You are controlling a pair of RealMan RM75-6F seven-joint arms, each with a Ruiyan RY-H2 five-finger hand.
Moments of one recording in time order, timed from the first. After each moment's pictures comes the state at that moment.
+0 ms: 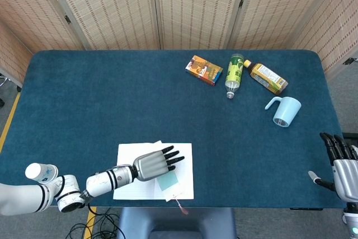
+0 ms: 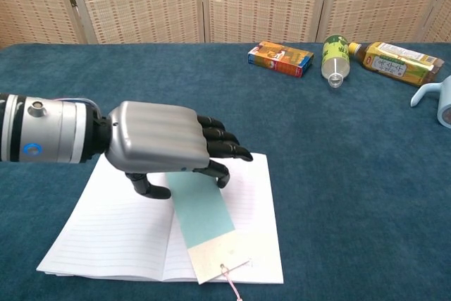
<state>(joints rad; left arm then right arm) -1.03 -1.40 0.02 -1.60 1.62 0.67 0.50 0.00 -1.10 0.05 -1.61 -1.52 1.56 -0.01</state>
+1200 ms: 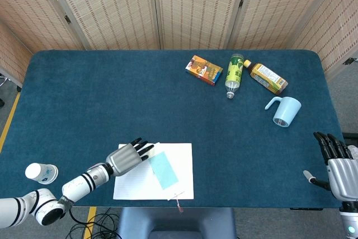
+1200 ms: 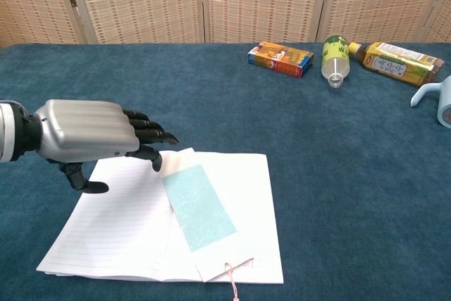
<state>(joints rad) -0.89 -1.30 0.07 -1.68 1.36 0.73 0.64 0.01 -1.11 0.05 -1.61 -1.55 1.55 -0.01</state>
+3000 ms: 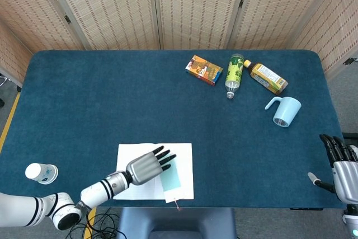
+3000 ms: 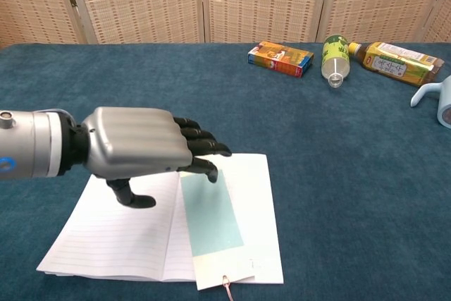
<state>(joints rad) -0.98 -1.37 0.06 -1.79 1.30 0.76 0.76 -0.01 -1.11 0.05 -1.59 -1.54 1.57 0.01</state>
